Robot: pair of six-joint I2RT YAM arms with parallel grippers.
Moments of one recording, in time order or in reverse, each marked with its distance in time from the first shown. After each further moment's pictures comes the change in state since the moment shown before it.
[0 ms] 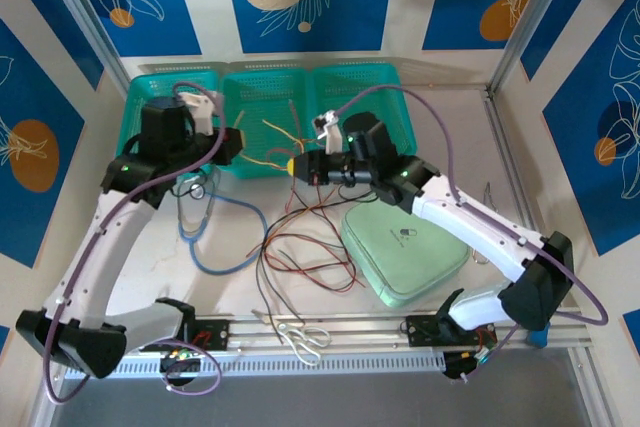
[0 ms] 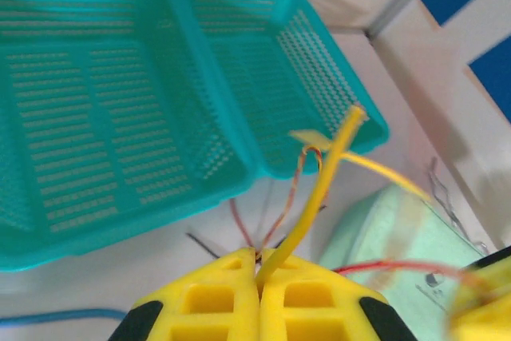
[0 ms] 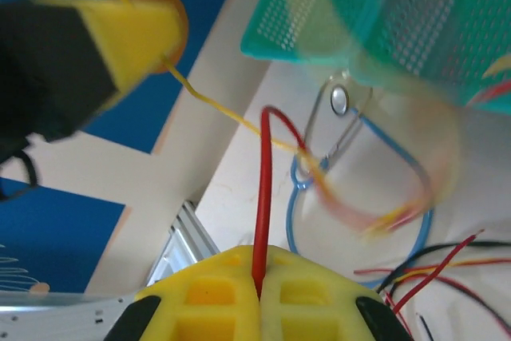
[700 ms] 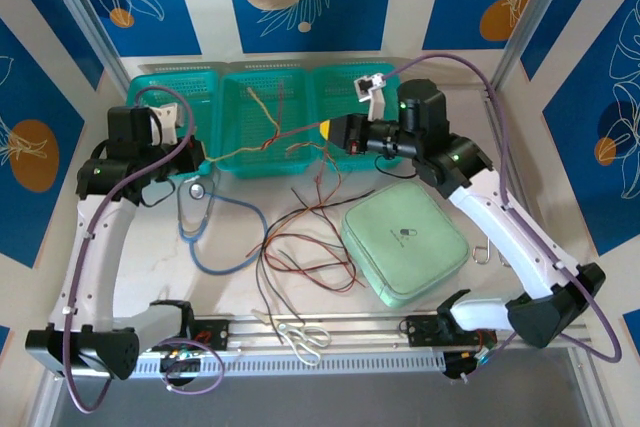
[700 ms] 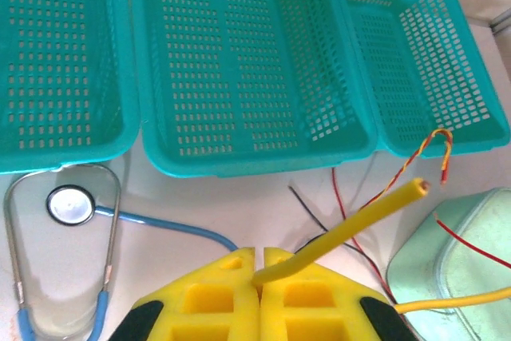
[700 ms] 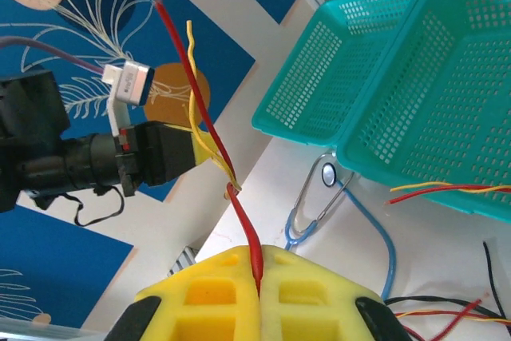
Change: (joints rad) left arm 0.235 -0.010 -0.001 -0.196 0.000 0.079; right arm -0.201 -0.104 0.145 -0.138 -0.093 -0.097
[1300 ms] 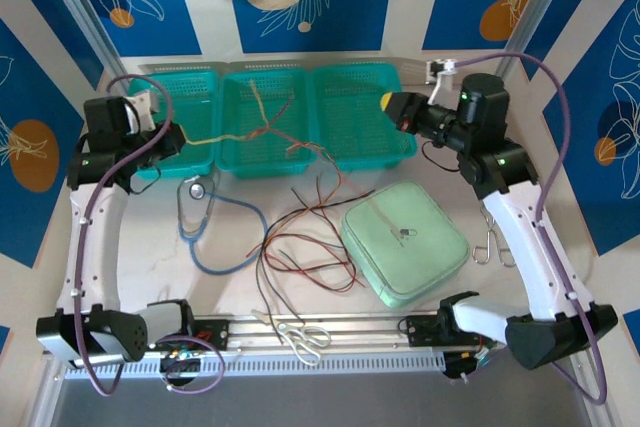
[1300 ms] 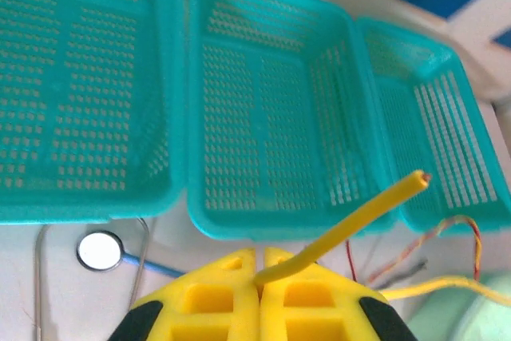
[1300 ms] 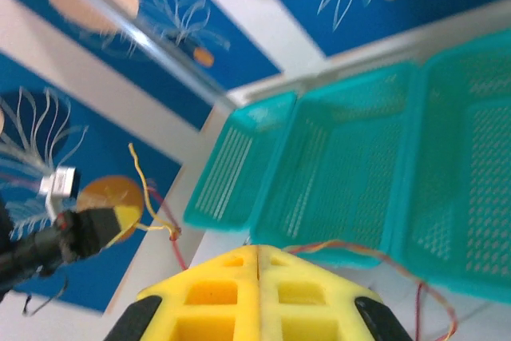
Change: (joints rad) left arm 0.158 0.060 0.009 0.149 0.066 -0.062; right arm -0.286 -0.114 -0.035 -0.001 0.065 0.021
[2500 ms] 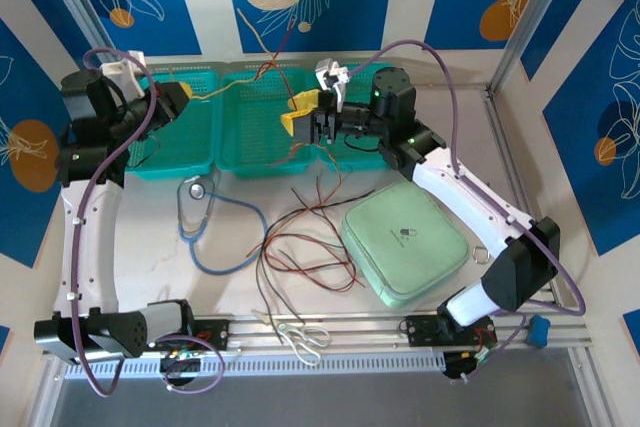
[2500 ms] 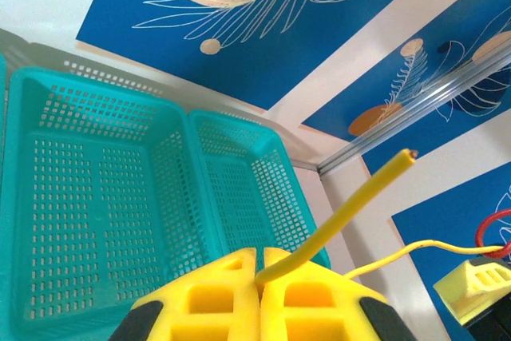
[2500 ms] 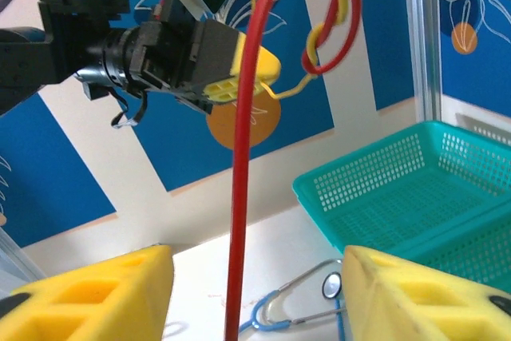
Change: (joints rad) left arm -0.022 0.018 0.134 0.225 0.270 -0.263; right arm 0.314 0.351 0.039 0.520 -0.333 -0.362
